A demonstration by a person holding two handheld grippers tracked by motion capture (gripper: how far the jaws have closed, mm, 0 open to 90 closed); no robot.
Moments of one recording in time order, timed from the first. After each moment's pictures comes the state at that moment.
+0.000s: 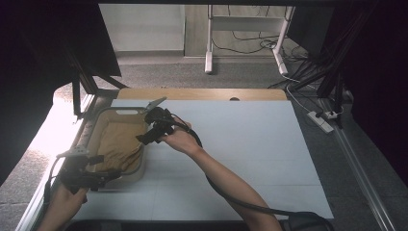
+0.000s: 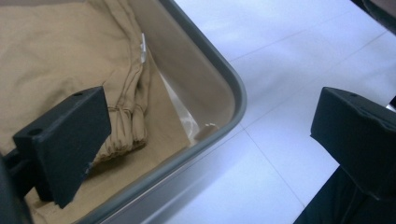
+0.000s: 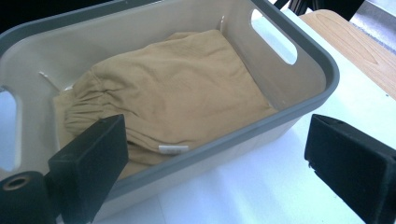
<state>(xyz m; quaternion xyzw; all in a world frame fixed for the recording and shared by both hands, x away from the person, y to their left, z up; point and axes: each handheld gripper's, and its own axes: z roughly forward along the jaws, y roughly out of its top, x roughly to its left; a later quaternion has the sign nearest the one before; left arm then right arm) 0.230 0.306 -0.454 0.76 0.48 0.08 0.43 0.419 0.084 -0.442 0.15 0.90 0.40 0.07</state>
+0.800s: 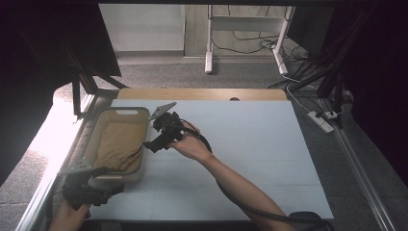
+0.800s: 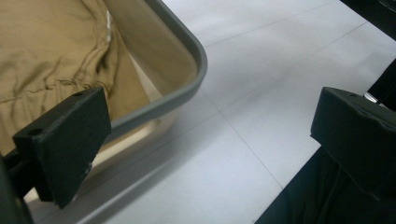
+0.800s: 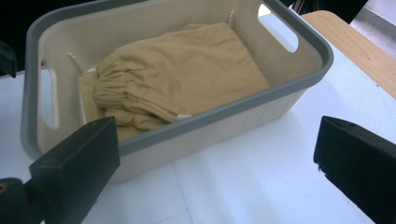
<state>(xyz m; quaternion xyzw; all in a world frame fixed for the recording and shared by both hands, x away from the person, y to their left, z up) 0.200 0.292 -0.470 0.76 0.46 0.07 0.45 0.394 0.054 -0.432 0.14 0.90 0.41 0.07</state>
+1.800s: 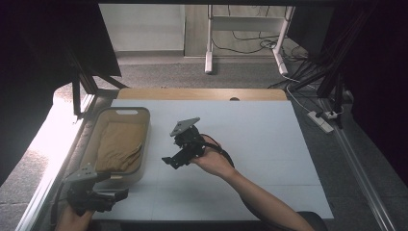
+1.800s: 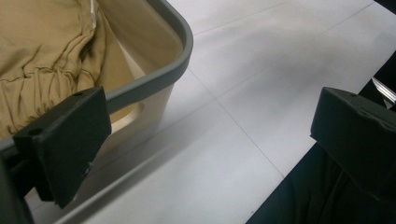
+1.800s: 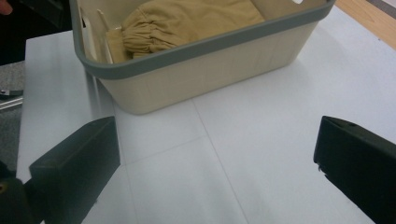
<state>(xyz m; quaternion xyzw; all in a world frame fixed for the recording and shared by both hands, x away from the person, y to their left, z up) 0.193 0.283 -0.478 0.77 0.45 0.08 0.43 0.359 -0.012 -0.441 0.14 0.90 0.41 0.06</state>
